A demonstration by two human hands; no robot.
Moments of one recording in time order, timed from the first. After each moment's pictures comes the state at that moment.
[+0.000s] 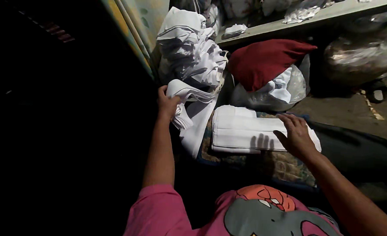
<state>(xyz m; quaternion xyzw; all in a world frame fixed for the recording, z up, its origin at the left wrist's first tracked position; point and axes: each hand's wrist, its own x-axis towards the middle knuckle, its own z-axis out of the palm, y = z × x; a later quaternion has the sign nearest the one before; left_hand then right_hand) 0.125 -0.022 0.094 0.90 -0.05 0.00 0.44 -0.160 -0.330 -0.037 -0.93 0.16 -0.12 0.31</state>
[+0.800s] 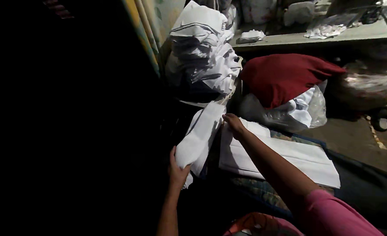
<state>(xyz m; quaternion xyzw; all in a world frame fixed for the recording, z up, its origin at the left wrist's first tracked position) 0.007 0.071 -0.033 0.90 -0.02 -0.01 0.43 0.092 -0.209 -0.052 -0.67 0.28 0.09 0.68</state>
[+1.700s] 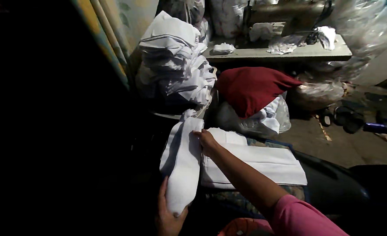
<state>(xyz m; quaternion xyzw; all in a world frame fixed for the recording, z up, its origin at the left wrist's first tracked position) -0.045 0.044 -0.013 0.88 -0.18 0.08 0.43 0.095 -0.175 -0.028 -0.52 0.32 0.08 0.79</state>
